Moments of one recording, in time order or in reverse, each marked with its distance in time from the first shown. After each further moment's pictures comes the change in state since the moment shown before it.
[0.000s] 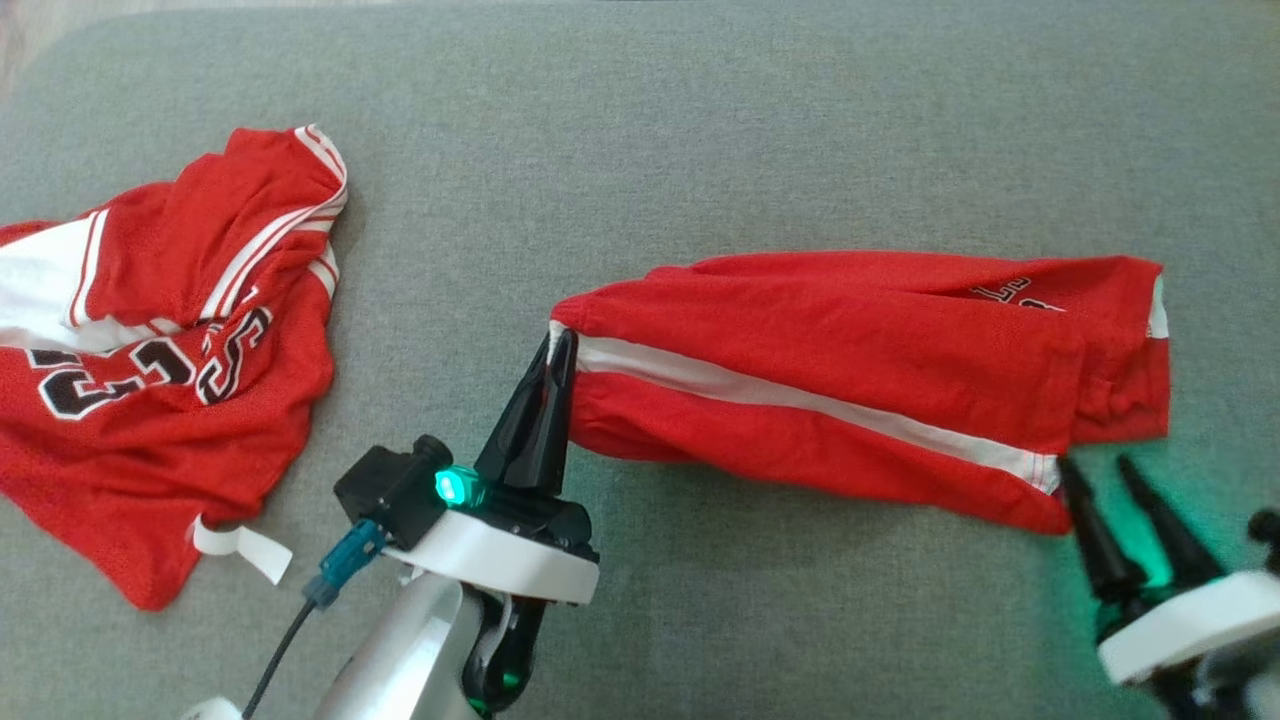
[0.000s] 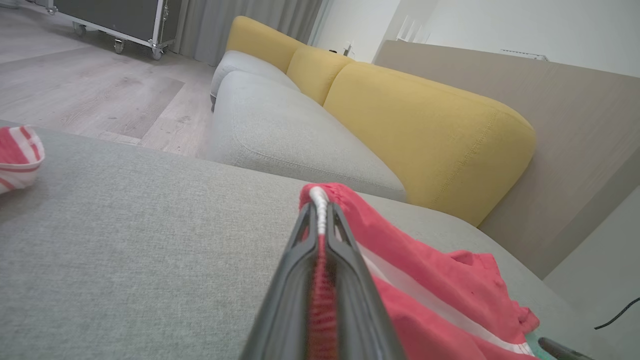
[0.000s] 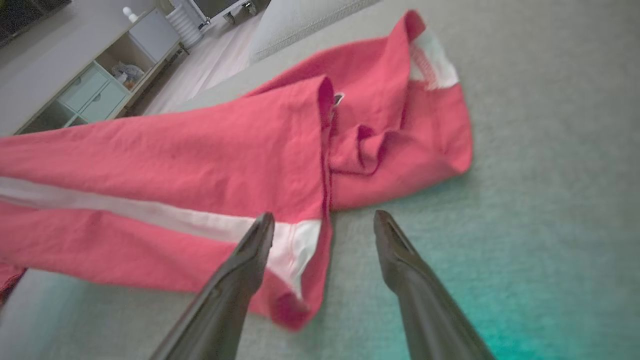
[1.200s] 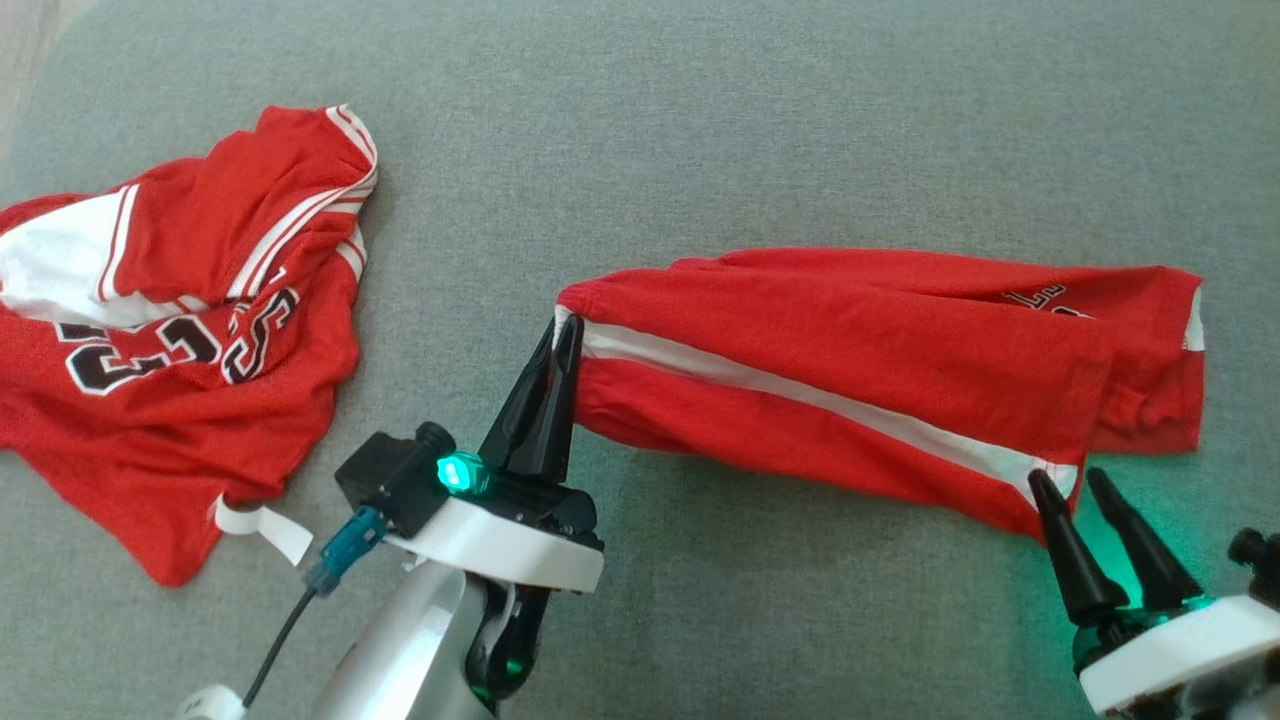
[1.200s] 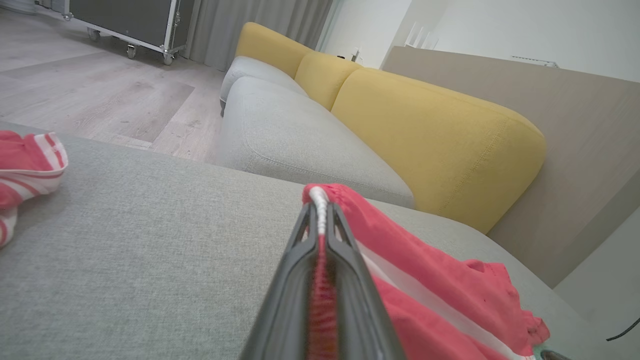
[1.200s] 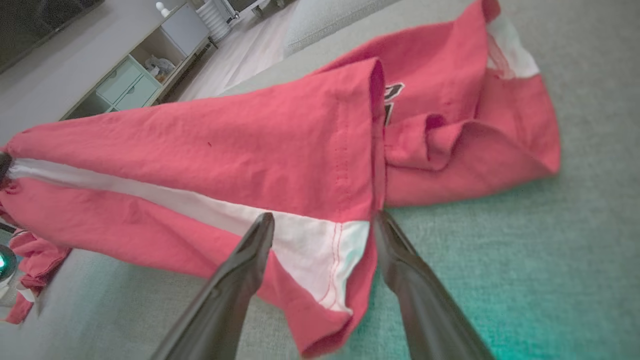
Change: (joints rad) left arm -0.023 0.000 -0.010 -0.006 -0.010 0.000 0.000; right arm 0.052 0.008 0.004 -0.104 -0.027 0.000 -0.002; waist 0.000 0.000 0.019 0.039
